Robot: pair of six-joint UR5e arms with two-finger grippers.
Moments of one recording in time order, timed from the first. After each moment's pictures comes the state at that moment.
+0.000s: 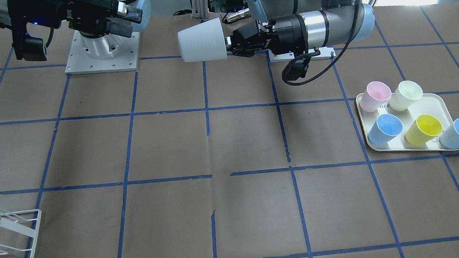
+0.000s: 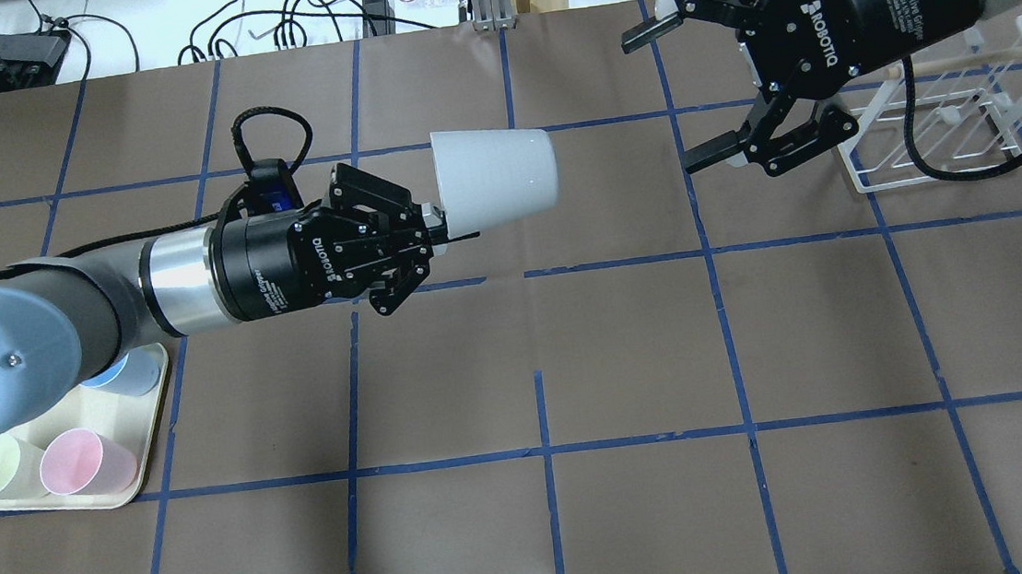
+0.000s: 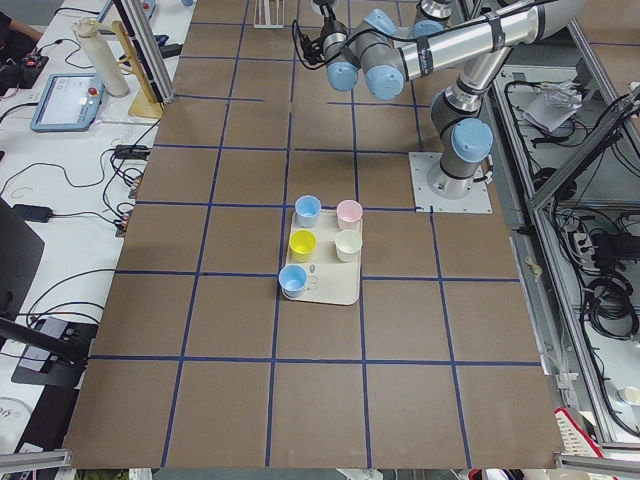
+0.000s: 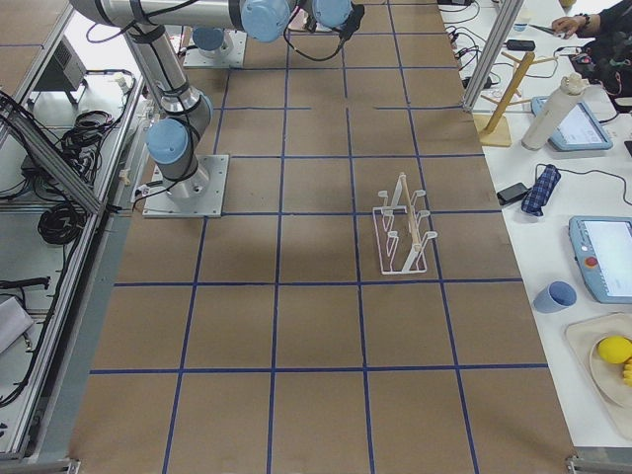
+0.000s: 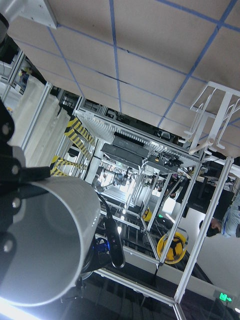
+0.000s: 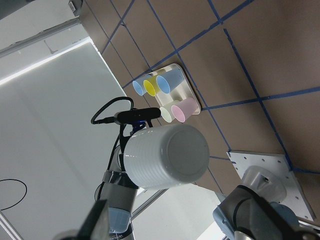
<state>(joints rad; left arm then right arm) -1.44 -1.42 -2.07 -2.11 0.01 0.46 1.34 -1.67 1.58 -0.98 -0.55 -0.05</state>
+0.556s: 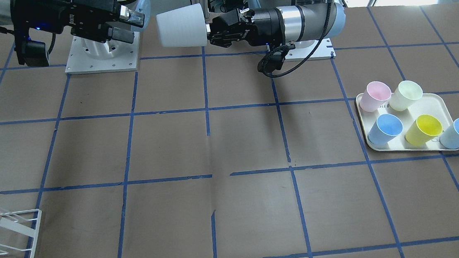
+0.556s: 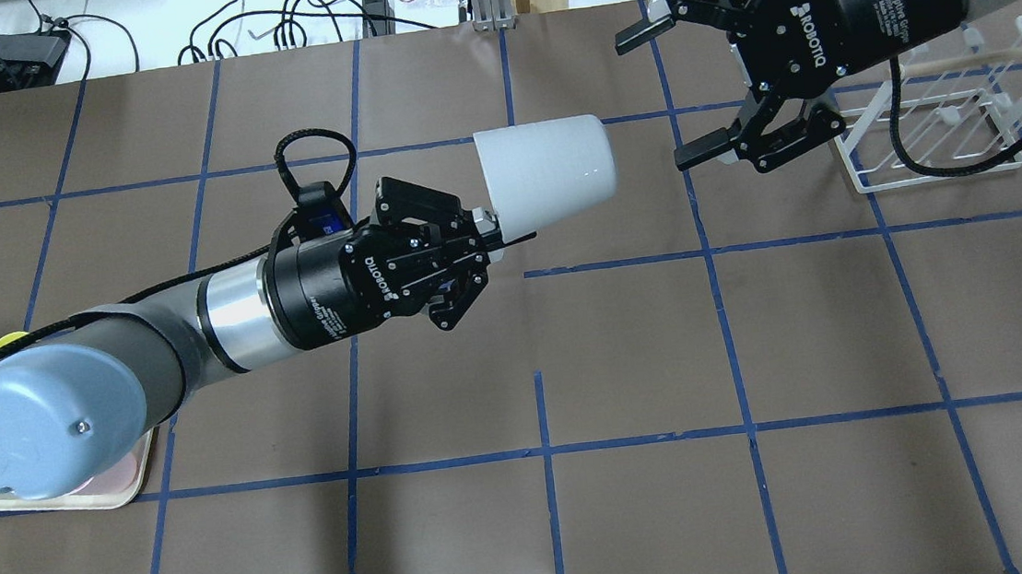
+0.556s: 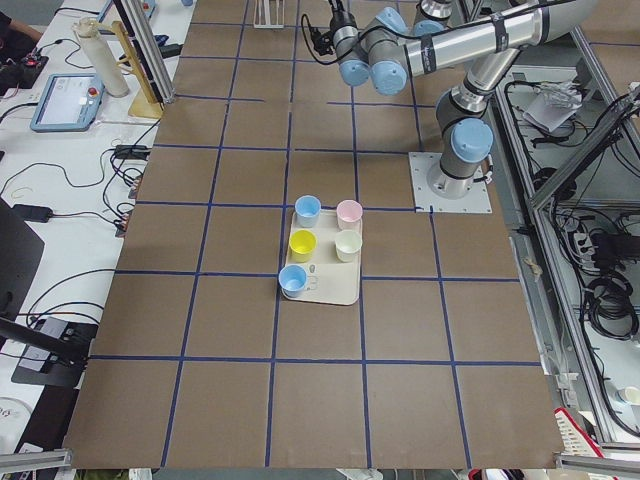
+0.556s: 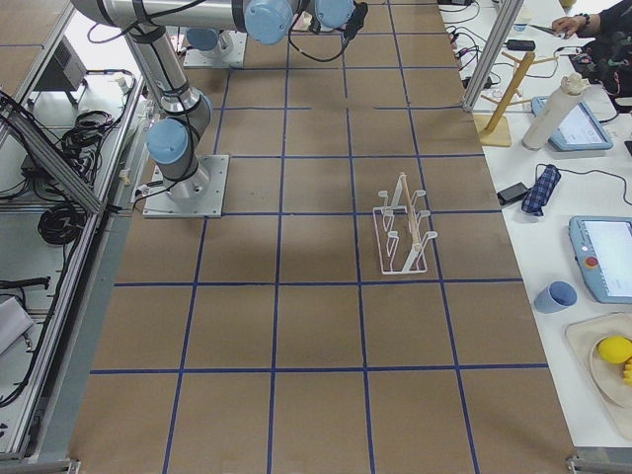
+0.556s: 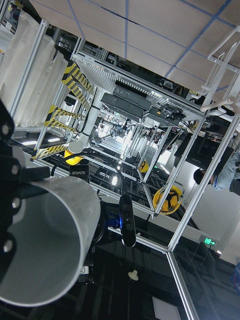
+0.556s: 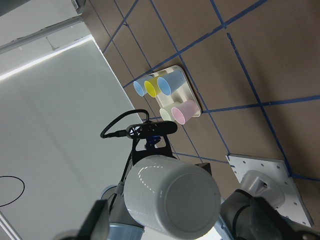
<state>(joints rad) -1.53 -1.38 -2.13 -2.10 -0.16 0.46 1.35 -1.65 1.59 -0.99 -0.54 -0.06</state>
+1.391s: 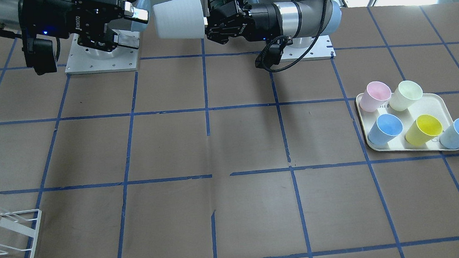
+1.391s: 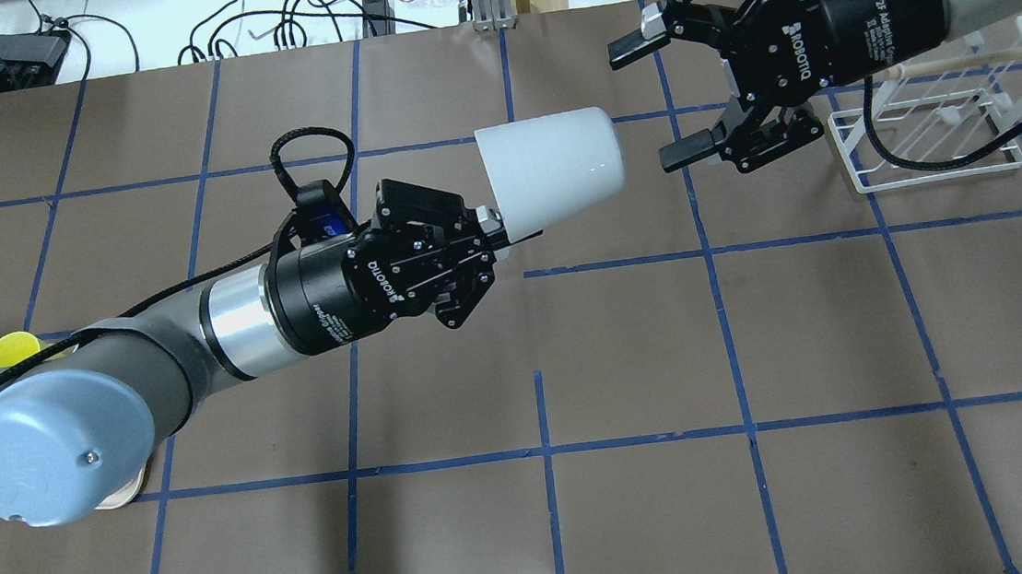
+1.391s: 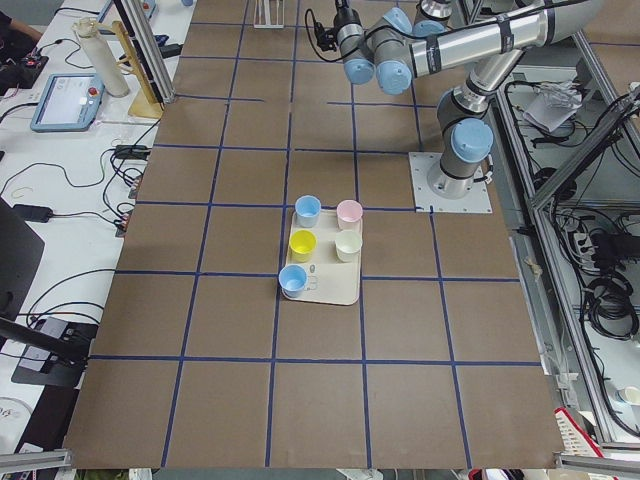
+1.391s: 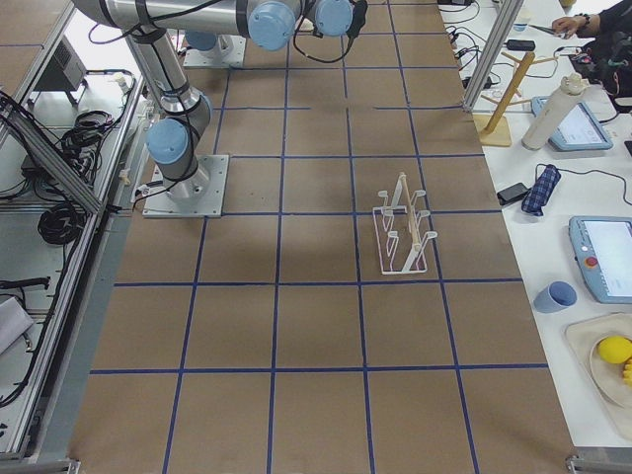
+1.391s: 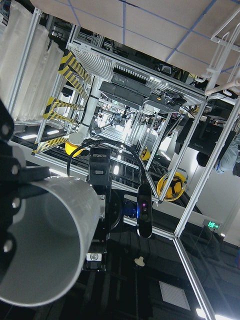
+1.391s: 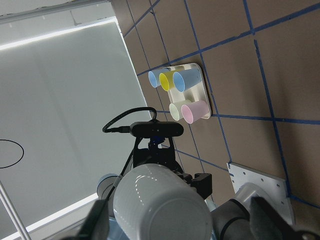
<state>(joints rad) -1.55 -1.37 -2.15 -2.04 -0.21 0.47 1.35 -1.65 1.61 -0.96 -0.49 -0.31</state>
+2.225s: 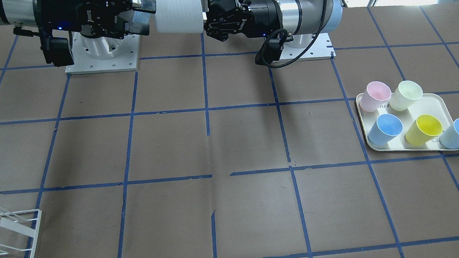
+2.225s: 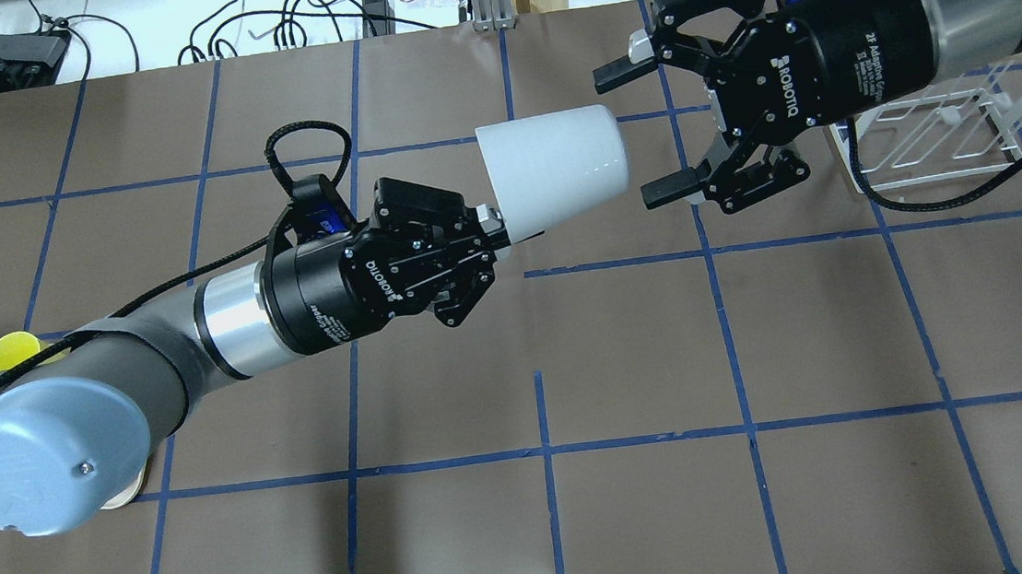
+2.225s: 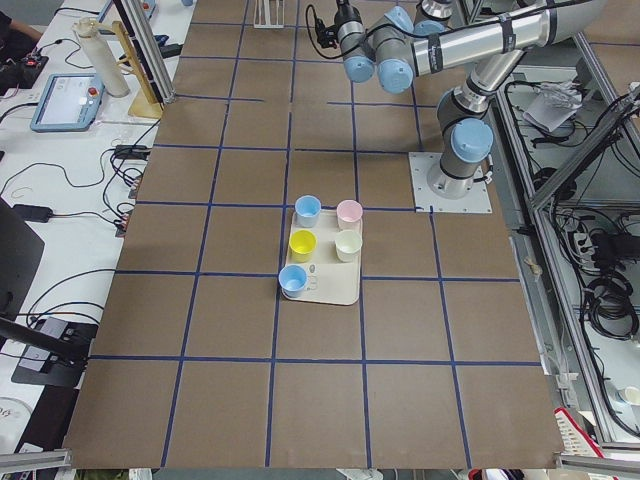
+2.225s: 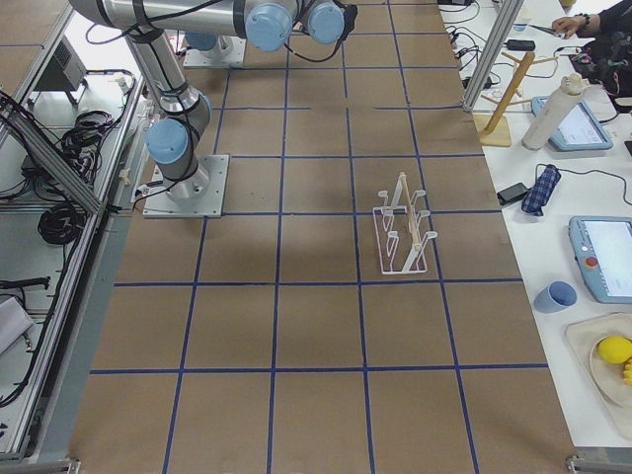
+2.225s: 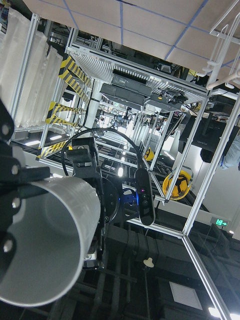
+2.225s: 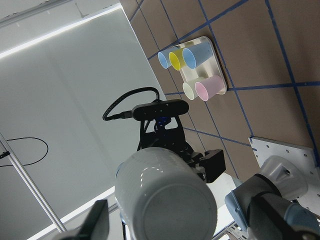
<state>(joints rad) -1.55 -1.35 -2.15 -2.02 -0.20 0.46 1.36 -1.67 1.64 -0.80 -0.43 -0.33</state>
